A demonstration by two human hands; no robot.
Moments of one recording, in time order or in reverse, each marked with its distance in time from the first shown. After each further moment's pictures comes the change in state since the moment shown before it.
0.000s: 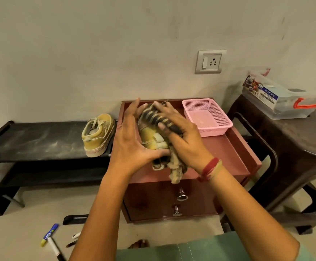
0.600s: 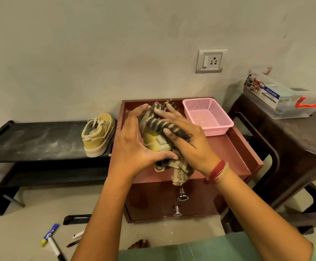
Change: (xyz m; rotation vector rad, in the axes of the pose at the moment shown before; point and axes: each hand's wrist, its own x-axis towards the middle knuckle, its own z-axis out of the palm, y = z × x) left_hand -0.001 0.007 0.004 -0.019 0.023 0.010; right_hand -0.006 0.012 -0.006 0.063 -0.014 0.006
